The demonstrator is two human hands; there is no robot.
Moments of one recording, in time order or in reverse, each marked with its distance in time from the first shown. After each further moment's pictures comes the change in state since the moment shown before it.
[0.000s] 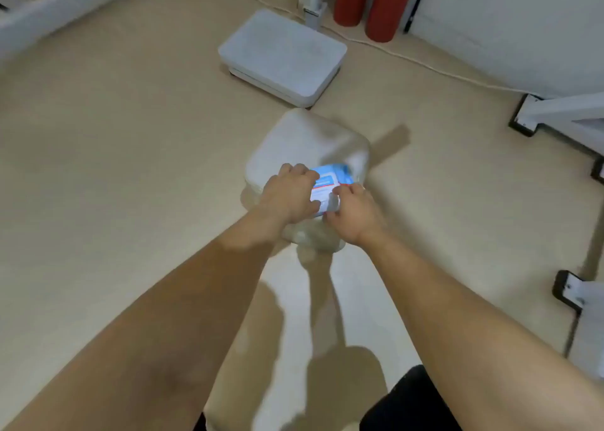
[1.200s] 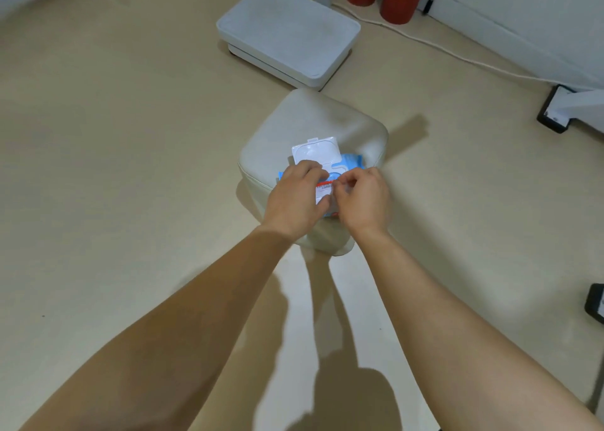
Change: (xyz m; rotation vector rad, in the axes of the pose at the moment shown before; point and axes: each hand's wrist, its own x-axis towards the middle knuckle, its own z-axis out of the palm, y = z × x) left_hand 0.016 -0.017 0.070 -0.298 0.383 0.053; right_hand 0.039 -0.006 0.033 0.327 0.432 0.137
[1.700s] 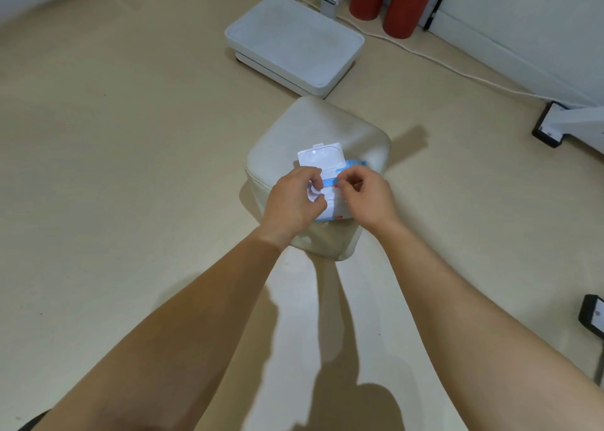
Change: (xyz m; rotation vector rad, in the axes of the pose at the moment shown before) left_hand -0.004 -0.007 -0.009 -0.316 0.096 -0.144; right_hand 0.015 0.001 -0.011 0.252 -0.208 -0.065
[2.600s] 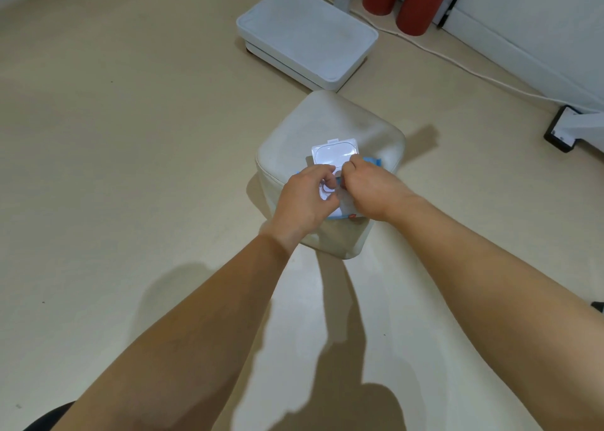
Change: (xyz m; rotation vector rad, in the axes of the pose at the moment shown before) left_hand -0.001 -0.011 0.006 -0.077 0.008 0.014; right_hand 0.028 -0.020 0.000 -1.123 -0.489 -0.498
